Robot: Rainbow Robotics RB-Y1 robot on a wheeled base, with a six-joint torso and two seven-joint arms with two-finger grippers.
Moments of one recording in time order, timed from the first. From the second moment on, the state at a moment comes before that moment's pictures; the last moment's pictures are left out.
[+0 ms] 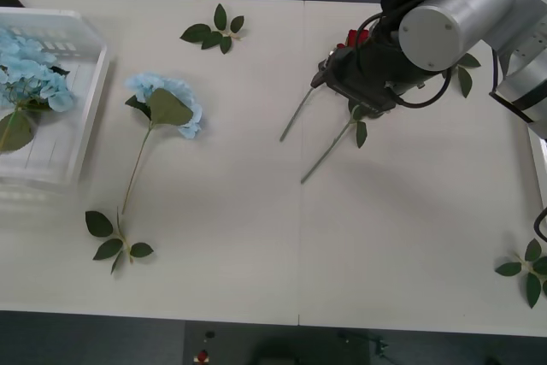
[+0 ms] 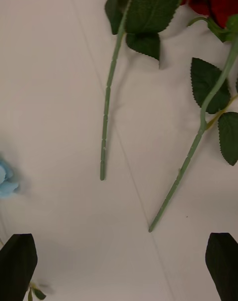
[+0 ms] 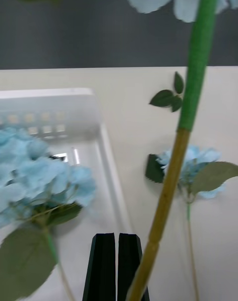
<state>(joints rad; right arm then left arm) -0.95 -0.67 0.62 -1.49 -0.96 1.30 0.43 -0.34 0.87 0.62 -1.34 1.40 1.35 -2.26</state>
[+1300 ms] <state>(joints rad) -1.02 -0.38 0.61 -0.73 -0.62 0.96 0.54 -0.49 0.61 -0.01 -1.72 0.63 1.48 -1.72</state>
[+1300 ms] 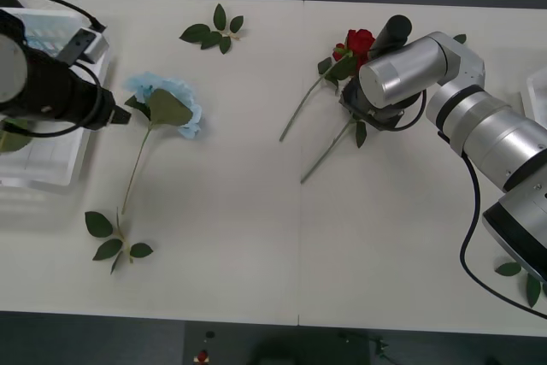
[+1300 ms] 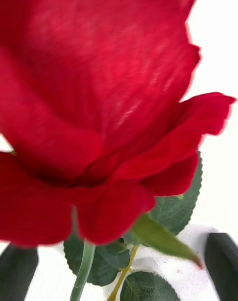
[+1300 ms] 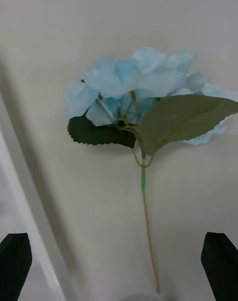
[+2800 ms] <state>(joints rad) -0.89 -1.25 0.41 -0.74 -1.26 1.34 1.82 -0.46 0.64 0.28 -1.80 0.67 1.50 -1.71</state>
